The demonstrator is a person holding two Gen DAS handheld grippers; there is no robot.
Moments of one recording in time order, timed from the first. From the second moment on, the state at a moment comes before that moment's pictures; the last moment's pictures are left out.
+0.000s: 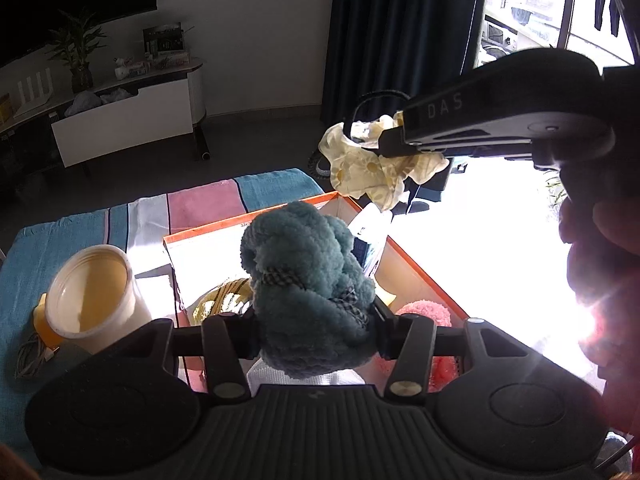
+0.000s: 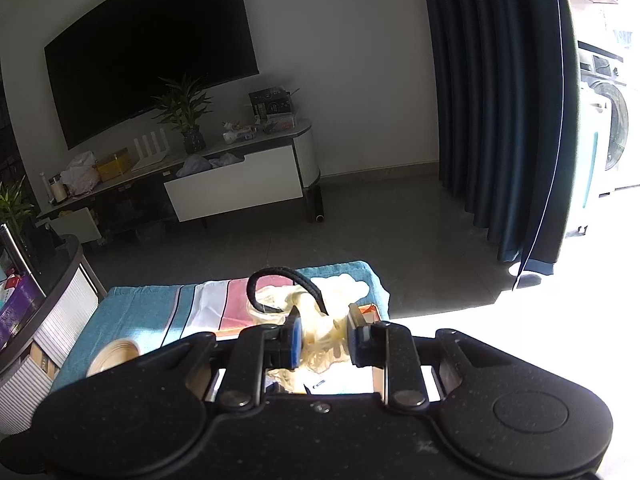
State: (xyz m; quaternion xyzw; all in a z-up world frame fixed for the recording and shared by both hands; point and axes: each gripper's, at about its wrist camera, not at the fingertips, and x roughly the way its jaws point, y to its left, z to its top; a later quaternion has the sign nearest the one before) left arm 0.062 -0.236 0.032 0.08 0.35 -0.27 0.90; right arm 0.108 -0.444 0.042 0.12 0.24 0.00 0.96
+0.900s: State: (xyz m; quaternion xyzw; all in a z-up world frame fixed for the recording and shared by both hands) left arm 0.046 -0.202 0.059 0.03 0.33 -0.26 0.91; right arm 0.131 -0.446 0.065 0.15 0.24 0.02 0.96
